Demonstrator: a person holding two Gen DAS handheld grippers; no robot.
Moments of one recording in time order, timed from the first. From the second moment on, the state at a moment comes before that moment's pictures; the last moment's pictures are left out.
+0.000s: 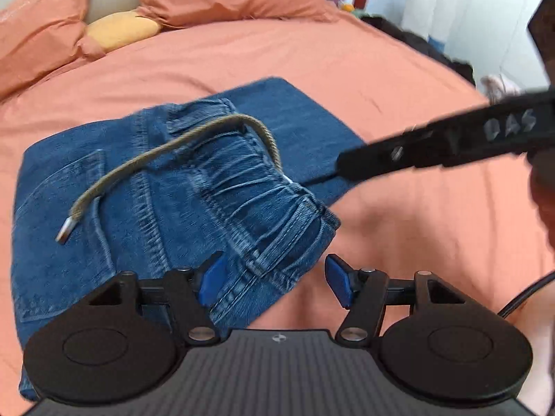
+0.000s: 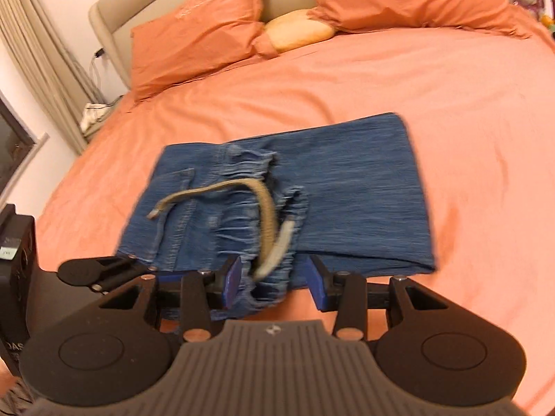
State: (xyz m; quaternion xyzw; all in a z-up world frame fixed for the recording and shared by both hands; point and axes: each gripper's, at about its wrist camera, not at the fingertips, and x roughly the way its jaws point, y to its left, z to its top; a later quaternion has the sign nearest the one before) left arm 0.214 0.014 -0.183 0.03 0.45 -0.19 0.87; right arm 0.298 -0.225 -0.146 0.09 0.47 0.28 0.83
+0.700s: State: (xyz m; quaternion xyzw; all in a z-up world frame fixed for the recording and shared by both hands) left arm 0.257 0.157 -0.150 -0.07 0.44 -0.05 0.89; right arm 0.424 -0.166 -0.214 0.27 0.58 0.23 0.73
